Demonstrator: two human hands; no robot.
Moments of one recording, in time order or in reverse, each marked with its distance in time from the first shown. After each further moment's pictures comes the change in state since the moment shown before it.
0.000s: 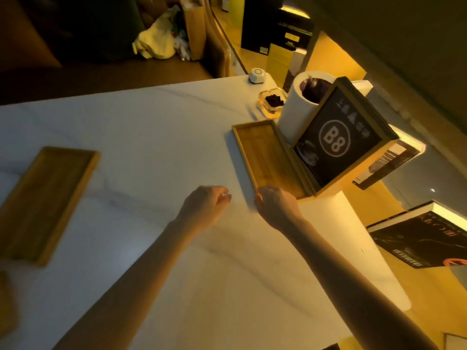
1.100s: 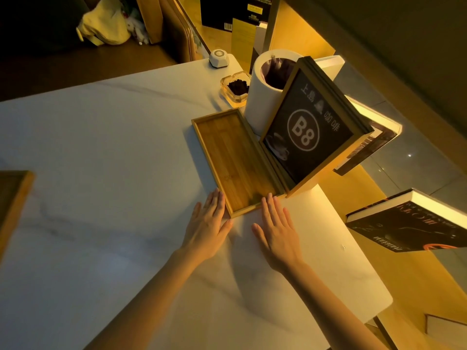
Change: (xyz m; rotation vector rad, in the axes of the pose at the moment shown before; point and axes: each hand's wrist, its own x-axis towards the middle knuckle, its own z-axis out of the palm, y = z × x) left_hand 0.032 0.007 0.107 0.179 -0.242 0.092; right_hand -0.038 0.093 0.080 0.139 0.073 0.109
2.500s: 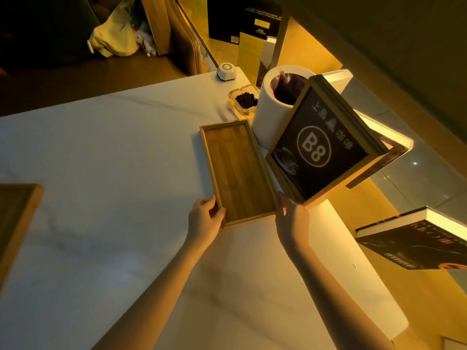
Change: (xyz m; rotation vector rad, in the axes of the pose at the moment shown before) left_hand 0.029 -0.008 -0.031 -0.444 0.265 -0.275; right_hand 0.058 -0.019 -0.033 0.287 0.390 0.302
